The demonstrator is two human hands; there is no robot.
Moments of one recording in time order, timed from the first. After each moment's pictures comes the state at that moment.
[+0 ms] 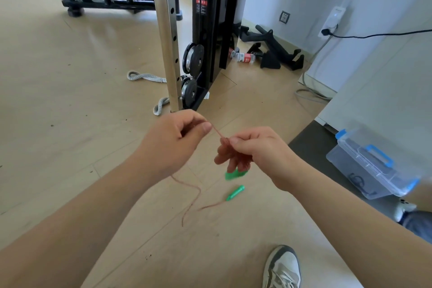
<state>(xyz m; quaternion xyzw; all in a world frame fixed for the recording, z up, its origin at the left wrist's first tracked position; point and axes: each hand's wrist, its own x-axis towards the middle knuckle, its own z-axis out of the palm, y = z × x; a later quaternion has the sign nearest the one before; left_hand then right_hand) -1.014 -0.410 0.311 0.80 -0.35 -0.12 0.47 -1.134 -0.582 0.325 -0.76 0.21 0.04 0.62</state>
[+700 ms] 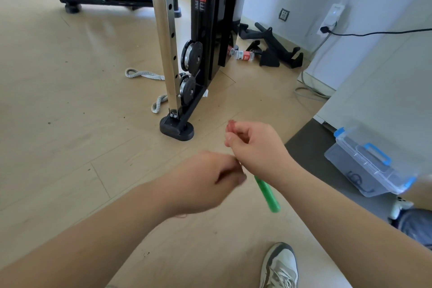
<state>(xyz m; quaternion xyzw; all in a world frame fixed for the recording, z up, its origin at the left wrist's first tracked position) -1.063 -0.424 0.299 0.77 -0.51 -0.23 0.29 -1.128 -0.576 0.307 -0.88 0.24 -0.08 0.40</state>
